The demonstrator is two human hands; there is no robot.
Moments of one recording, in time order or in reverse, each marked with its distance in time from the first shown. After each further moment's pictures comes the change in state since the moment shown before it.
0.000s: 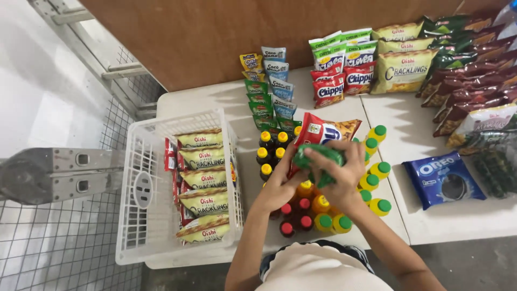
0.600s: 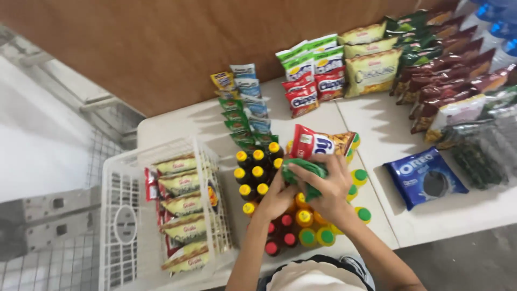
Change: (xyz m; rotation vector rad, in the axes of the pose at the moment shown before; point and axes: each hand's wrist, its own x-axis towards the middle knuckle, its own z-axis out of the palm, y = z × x) left_hand 0.053 -0.052 0.034 -0.051 -0.003 -0.174; right_hand -0.017 0.056 -0.030 0.074 -0.147 0.266
